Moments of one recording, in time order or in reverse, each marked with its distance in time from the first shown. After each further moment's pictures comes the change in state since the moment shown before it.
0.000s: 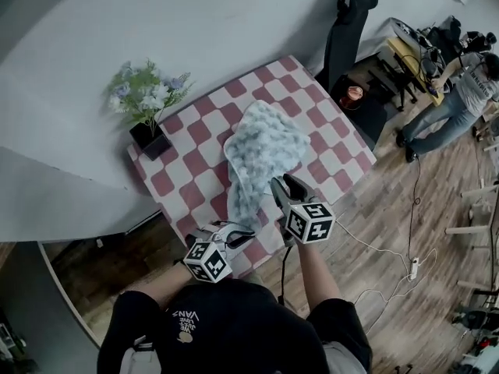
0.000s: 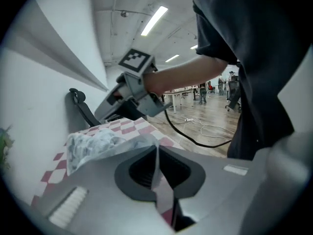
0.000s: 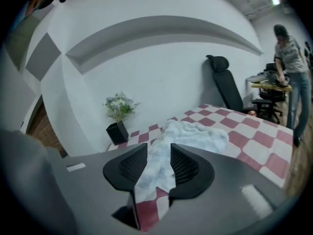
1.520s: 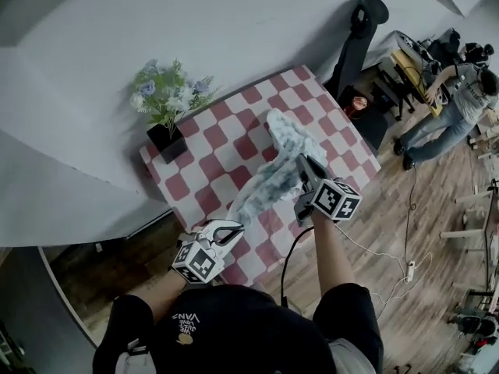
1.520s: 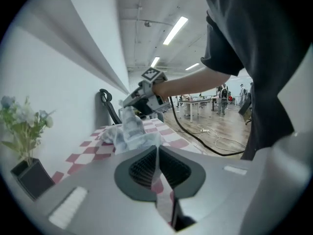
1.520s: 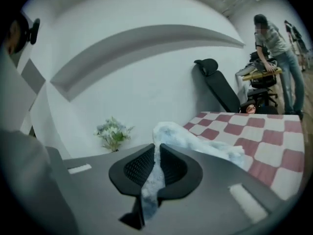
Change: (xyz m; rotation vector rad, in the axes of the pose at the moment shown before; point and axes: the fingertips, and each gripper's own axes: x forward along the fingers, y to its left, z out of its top) left arm -0.086 0.050 -0.025 -0.184 -0.080 0.196; right arm 0.033 -0.006 0.078 0.205 -0.146 0.020
